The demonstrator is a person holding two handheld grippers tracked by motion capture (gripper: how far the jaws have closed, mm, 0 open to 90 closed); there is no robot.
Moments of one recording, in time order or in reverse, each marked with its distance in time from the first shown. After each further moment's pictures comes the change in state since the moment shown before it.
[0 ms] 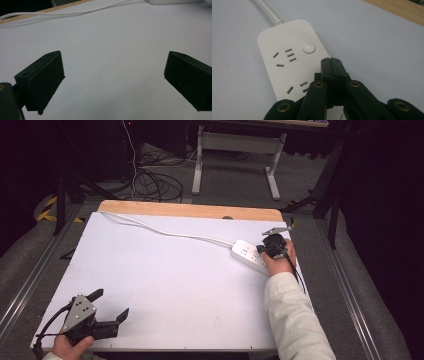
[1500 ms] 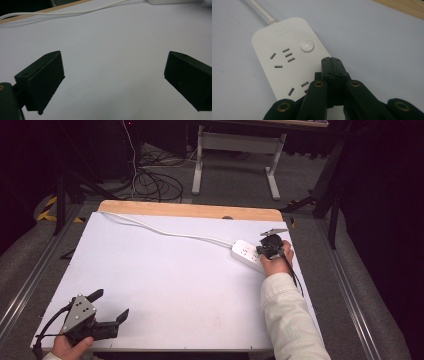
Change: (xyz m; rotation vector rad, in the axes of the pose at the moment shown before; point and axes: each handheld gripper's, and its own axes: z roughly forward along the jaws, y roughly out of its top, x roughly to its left) left arm 0.000 0.000 -0.001 0.000 -0.001 0.009; right arm 0.008 0.000 0.003 0.016 -0.055 0.063
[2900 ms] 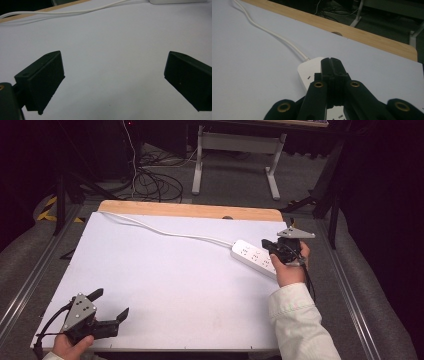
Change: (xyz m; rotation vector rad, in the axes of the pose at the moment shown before) left arm 0.001 0.000 0.002 0.004 0.005 -0.014; right arm 0.008 -0.003 -0.082 -0.288 0.094 0.002
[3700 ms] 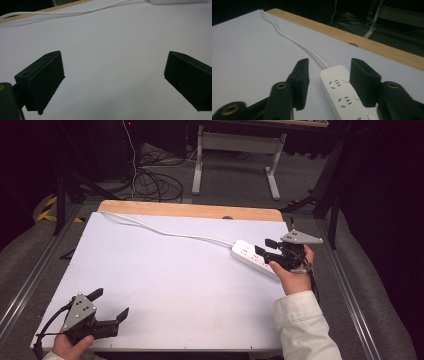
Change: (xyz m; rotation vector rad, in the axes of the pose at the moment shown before) left arm 0.000 0.001 0.000 -0.001 0.001 0.005; right arm 0.017 0.003 -0.029 -0.085 0.114 -0.028
